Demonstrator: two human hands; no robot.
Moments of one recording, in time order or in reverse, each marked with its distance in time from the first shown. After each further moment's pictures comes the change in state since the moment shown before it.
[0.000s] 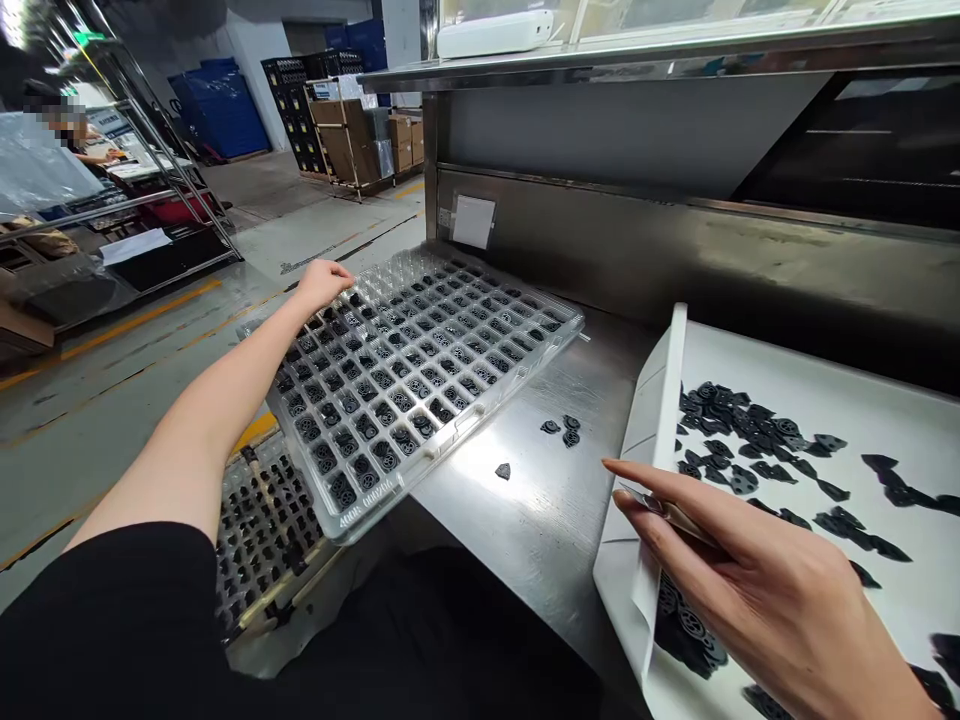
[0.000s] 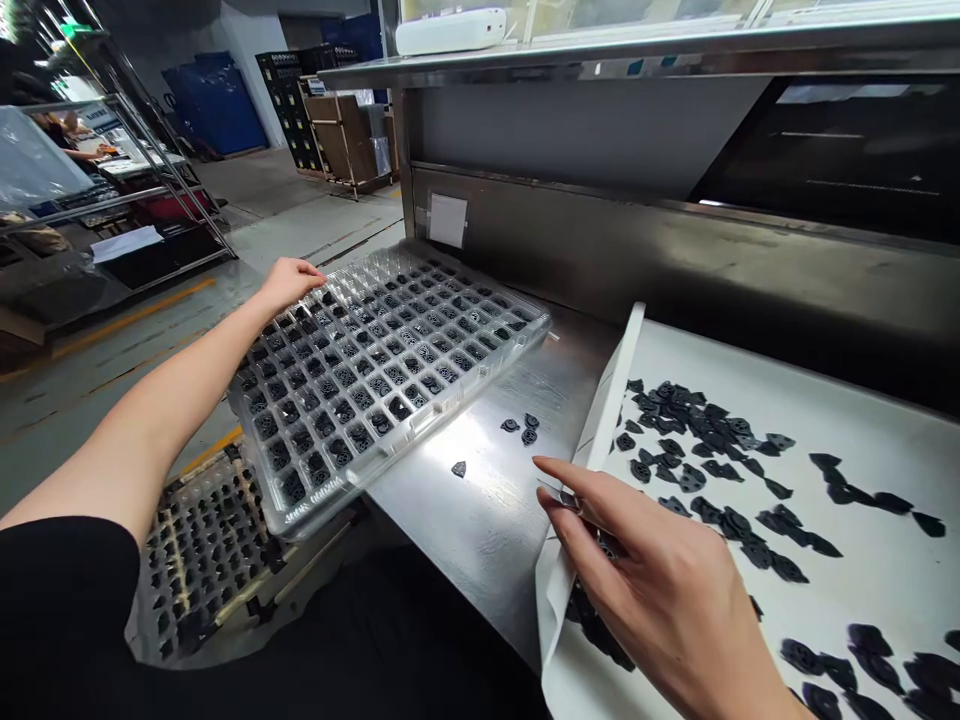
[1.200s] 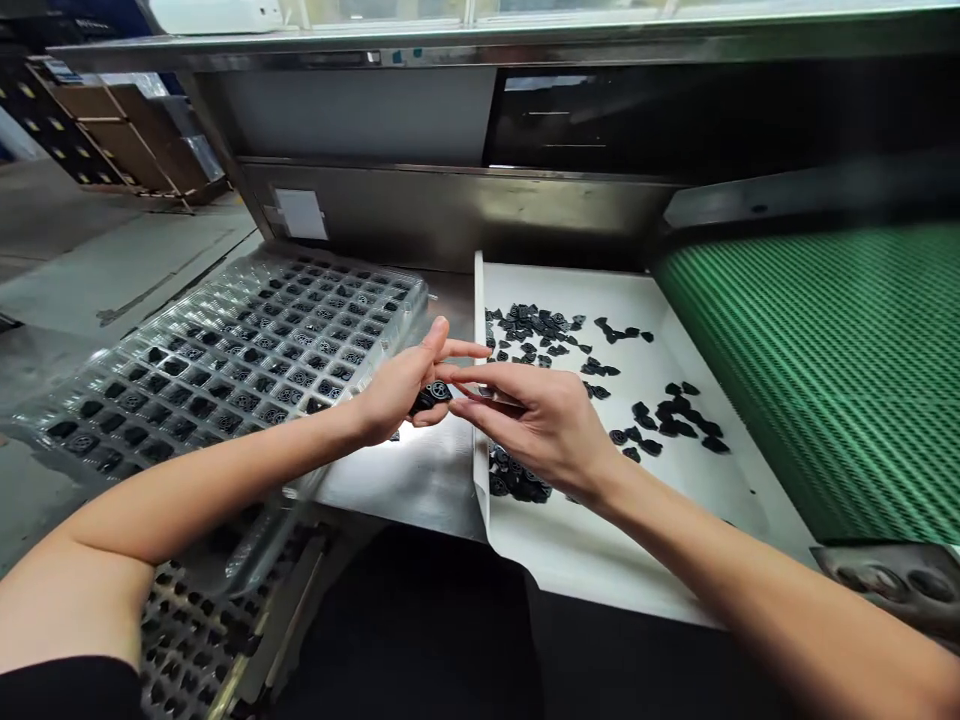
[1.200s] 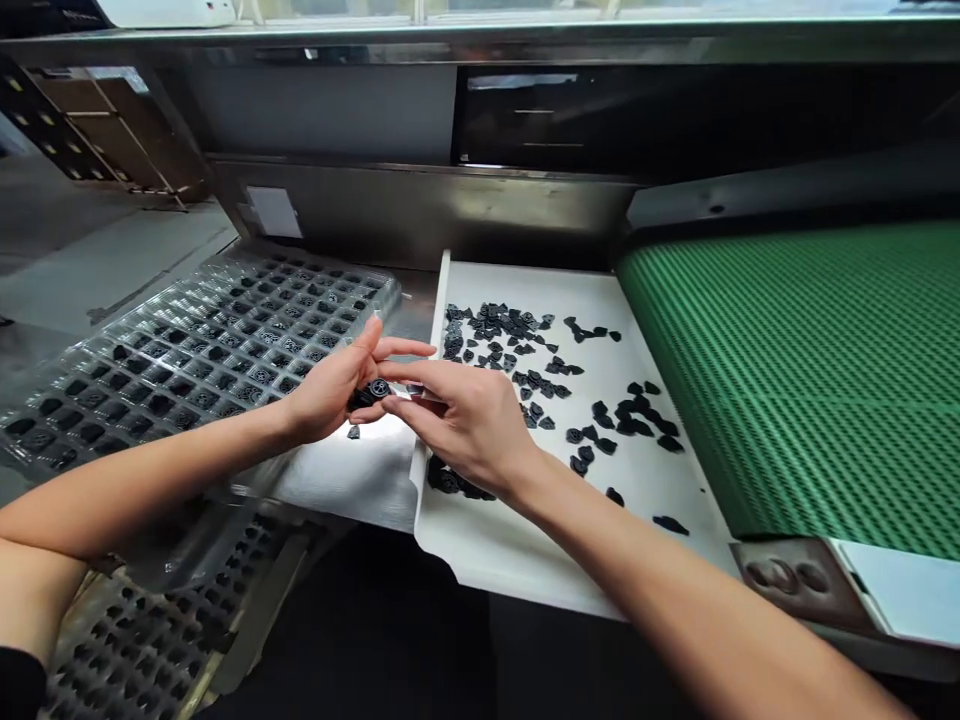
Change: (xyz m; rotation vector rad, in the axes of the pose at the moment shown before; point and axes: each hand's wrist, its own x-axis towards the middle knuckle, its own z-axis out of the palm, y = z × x) left_hand -0.281 0.227 0.119 -1.010 -1.283 0.180; right_hand 0.011 -0.018 0.000 0.231 0.206 0.084
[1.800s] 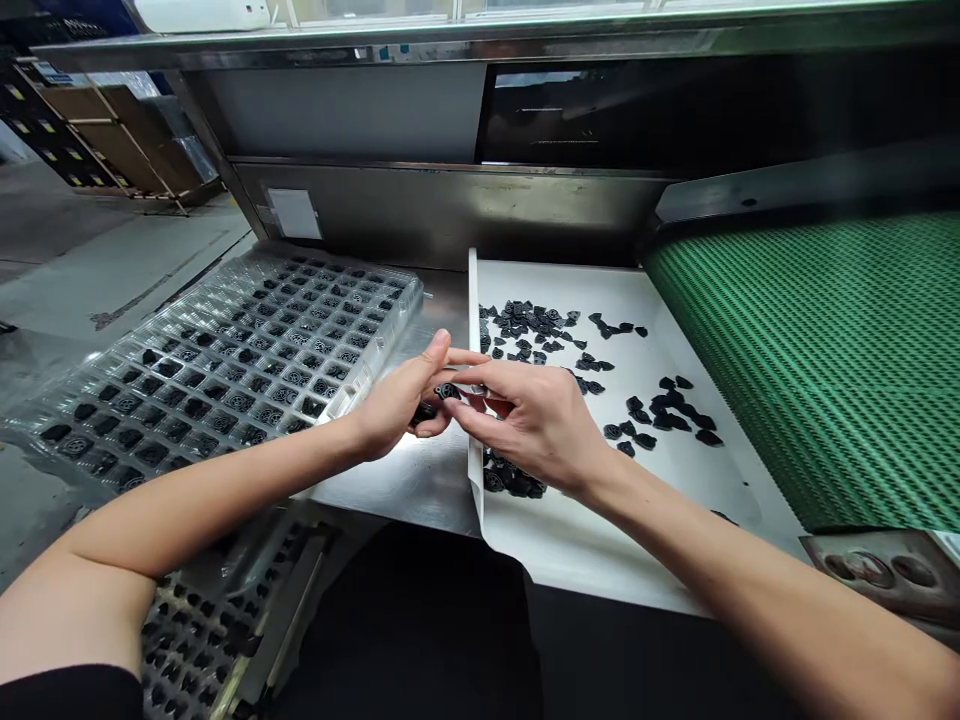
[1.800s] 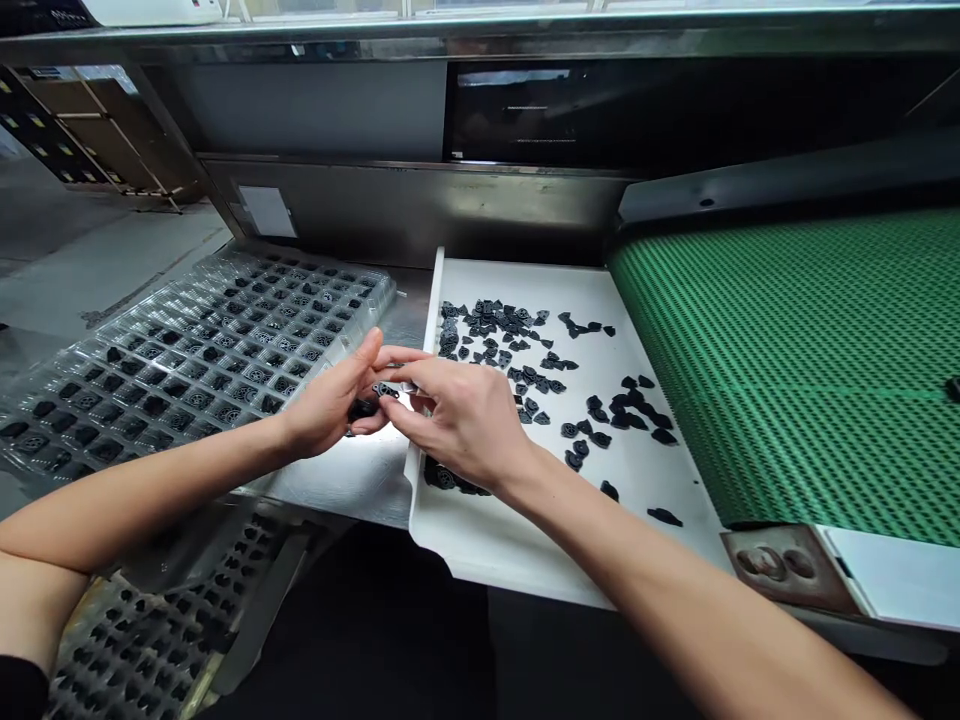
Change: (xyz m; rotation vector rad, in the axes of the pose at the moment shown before) left_hand -0.009 -0.006 0.013 0.010 0.002 0.020; right_hand 0.000 -0.002 -0.001 -0.156 -0.017 -0.018
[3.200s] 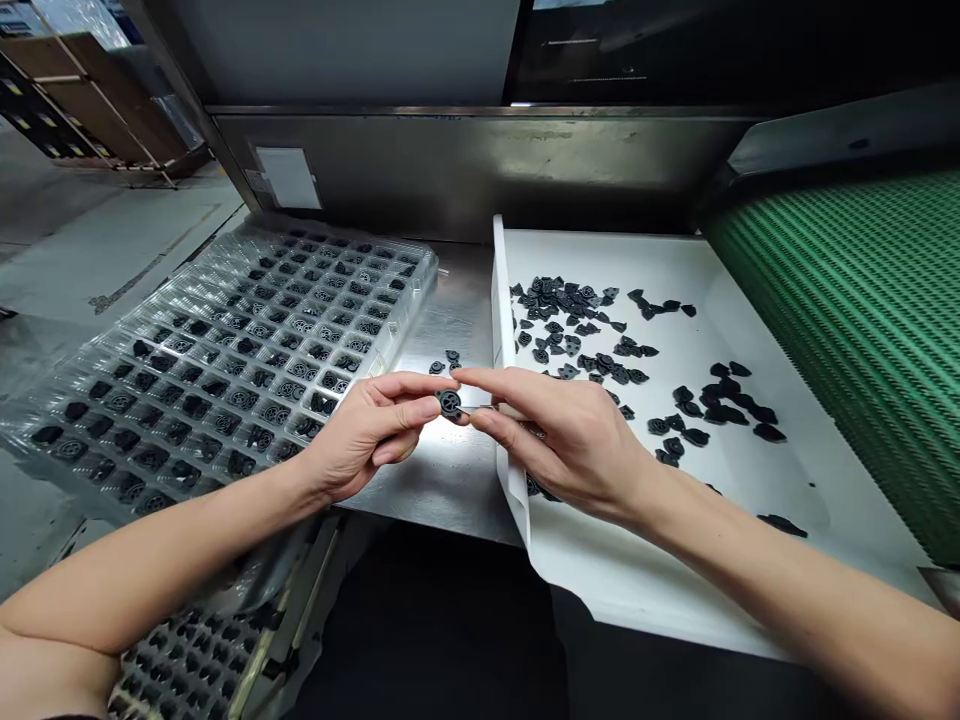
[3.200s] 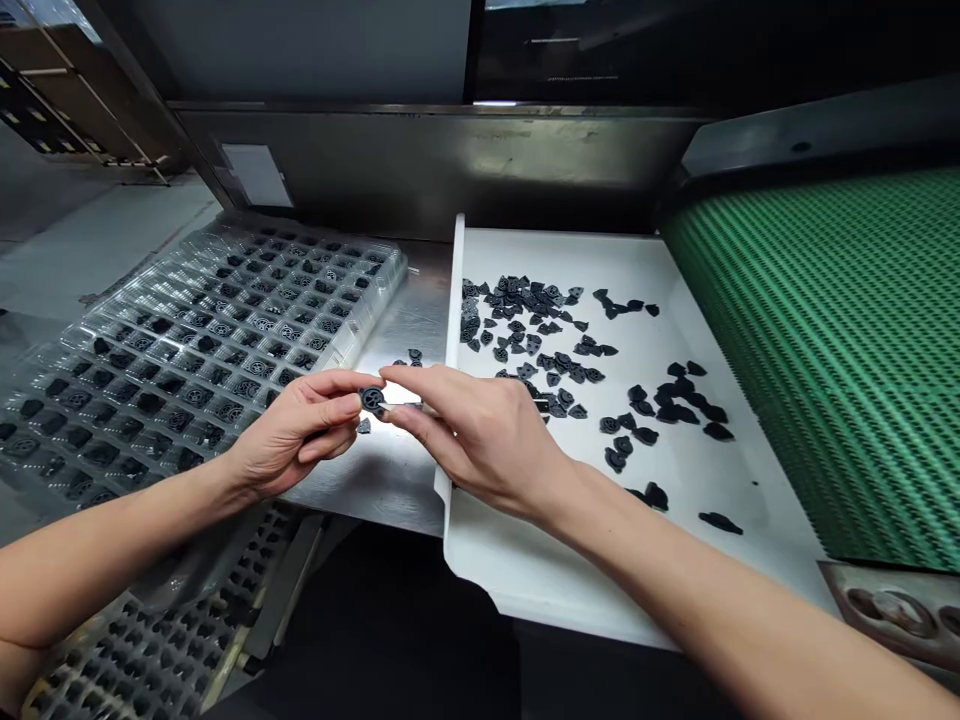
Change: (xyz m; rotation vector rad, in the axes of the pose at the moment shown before) left_hand -0.045 -0.017 -0.036 -0.216 0.202 -0.065; right_hand -0.004 0.004 0.012 0.018 -0.073 -0.142
